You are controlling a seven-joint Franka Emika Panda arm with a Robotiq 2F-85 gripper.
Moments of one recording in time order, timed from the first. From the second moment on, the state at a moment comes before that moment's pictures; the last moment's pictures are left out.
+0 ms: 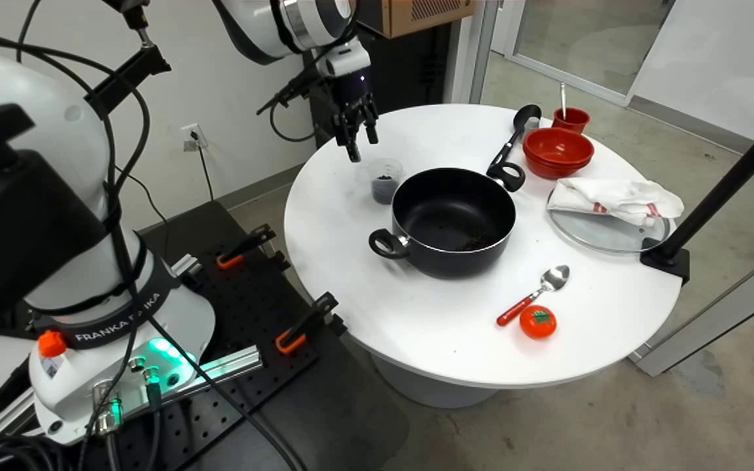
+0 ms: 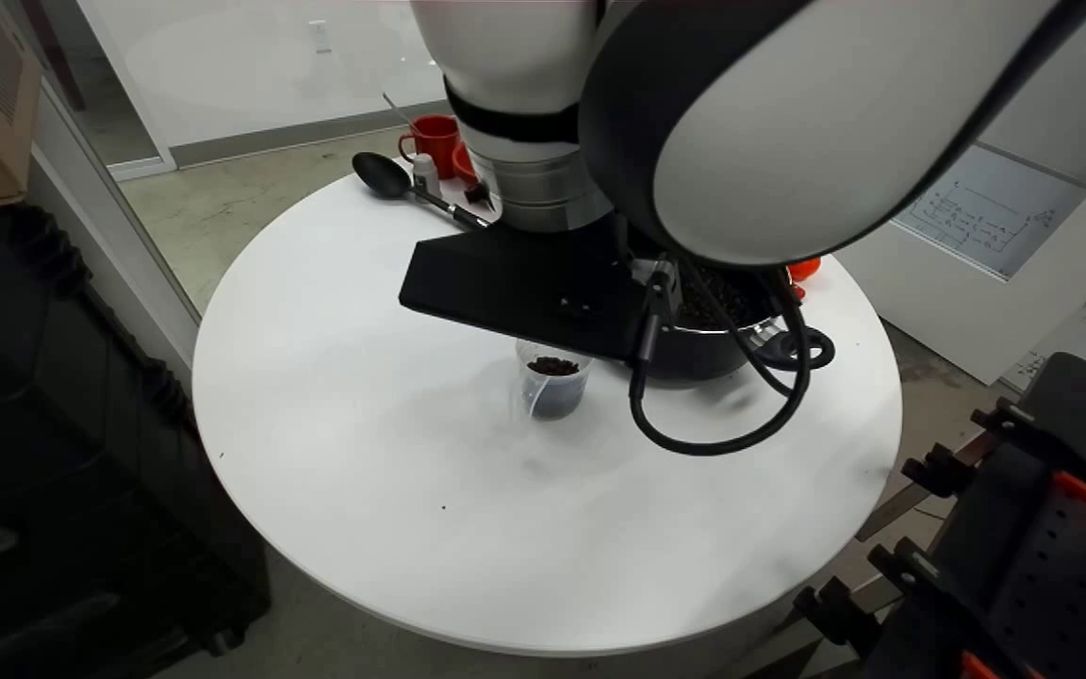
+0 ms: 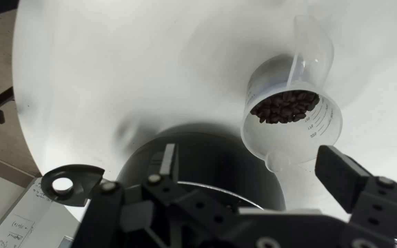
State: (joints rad) arm 0.51 0.37 -0.18 -2.31 -0.47 2.54 1.85
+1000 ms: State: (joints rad) arm 0.44 0.44 -0.14 -2.33 -0.70 2.63 1.93
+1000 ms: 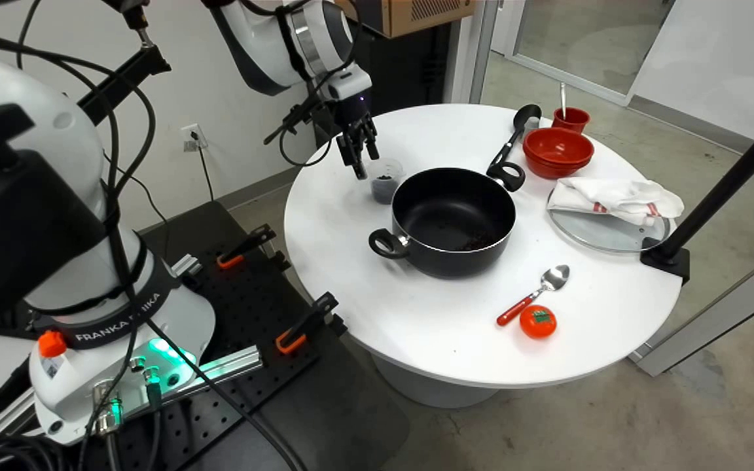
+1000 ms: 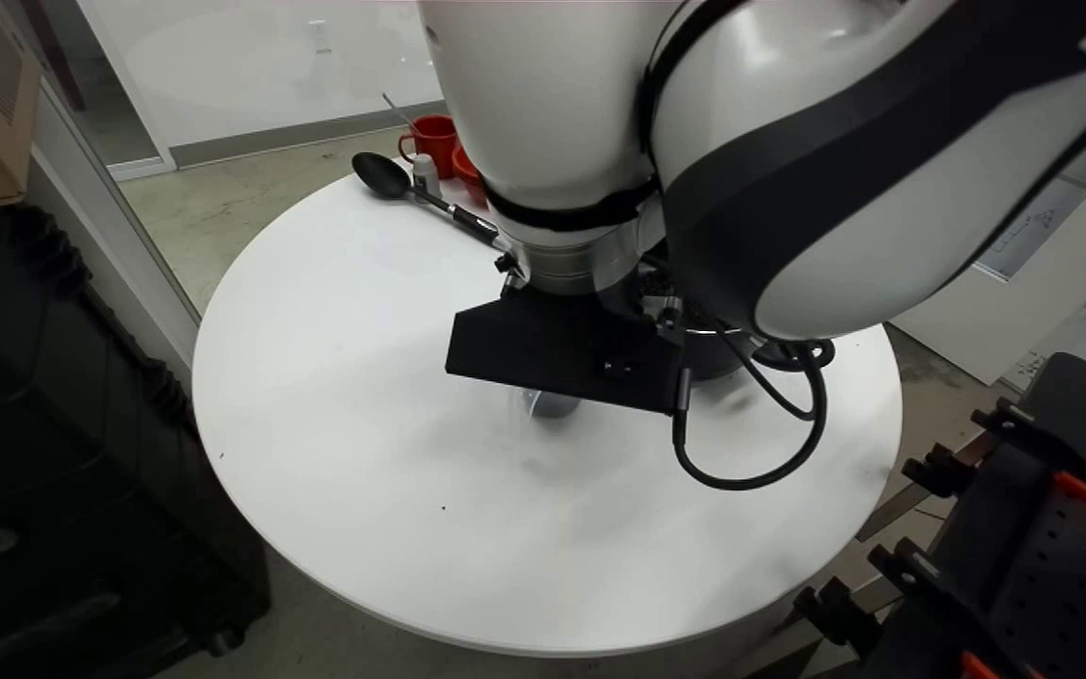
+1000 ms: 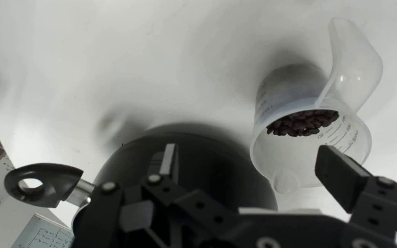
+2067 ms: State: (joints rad) arm 0.44 0.53 -0.07 -2.26 -0.72 2.73 2.12
